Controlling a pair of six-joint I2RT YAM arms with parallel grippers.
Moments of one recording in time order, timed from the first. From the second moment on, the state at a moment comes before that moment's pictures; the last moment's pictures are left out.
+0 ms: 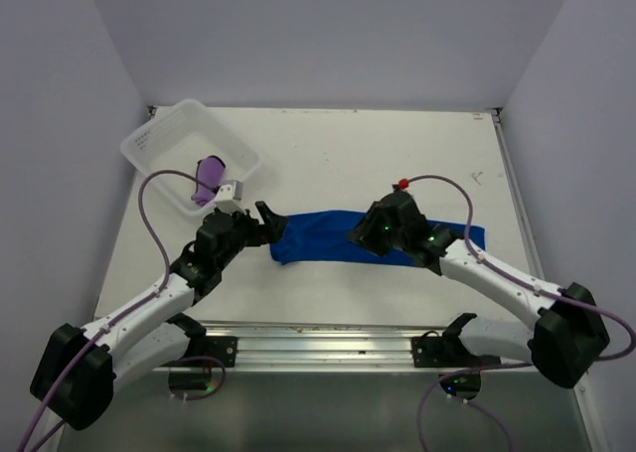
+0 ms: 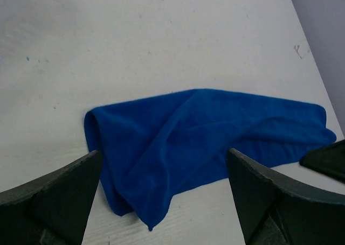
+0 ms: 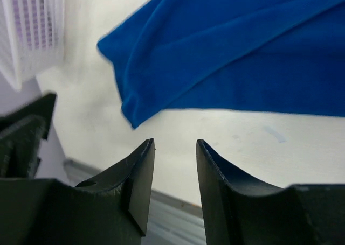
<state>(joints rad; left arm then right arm) -0.52 0.92 0.41 0.21 -0.09 -0.58 0.72 1.22 0.77 -0.29 0.02 1.13</state>
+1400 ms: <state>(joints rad) -0.40 1.49 0.47 0.34 0.12 -0.60 -0.28 1.15 0.82 -0.59 -0.07 0.65</state>
